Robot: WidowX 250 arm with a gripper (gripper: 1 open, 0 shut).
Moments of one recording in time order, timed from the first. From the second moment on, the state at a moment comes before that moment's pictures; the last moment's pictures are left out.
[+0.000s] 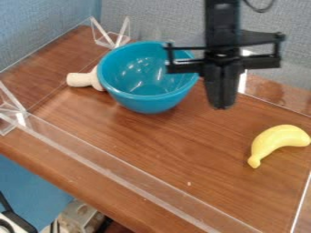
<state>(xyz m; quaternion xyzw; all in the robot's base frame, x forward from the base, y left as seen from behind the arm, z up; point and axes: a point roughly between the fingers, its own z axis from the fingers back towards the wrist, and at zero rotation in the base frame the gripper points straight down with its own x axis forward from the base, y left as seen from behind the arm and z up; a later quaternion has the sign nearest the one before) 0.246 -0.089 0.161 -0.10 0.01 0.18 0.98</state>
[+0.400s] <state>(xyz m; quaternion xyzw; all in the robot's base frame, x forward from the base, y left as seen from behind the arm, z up) 0.237 -0.081 0.143 -0.09 0.00 0.13 0.99</state>
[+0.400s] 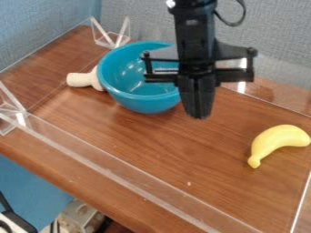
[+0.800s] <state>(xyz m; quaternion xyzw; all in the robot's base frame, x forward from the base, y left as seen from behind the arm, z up) 0.235 -0.085 0.122 -0.07 0.00 0.08 0.99</state>
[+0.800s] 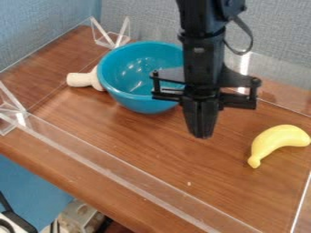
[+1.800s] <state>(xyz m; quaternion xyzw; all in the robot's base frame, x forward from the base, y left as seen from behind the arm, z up) 0.222 -0.064 0.099 -0.04 0.01 -0.02 1.00</state>
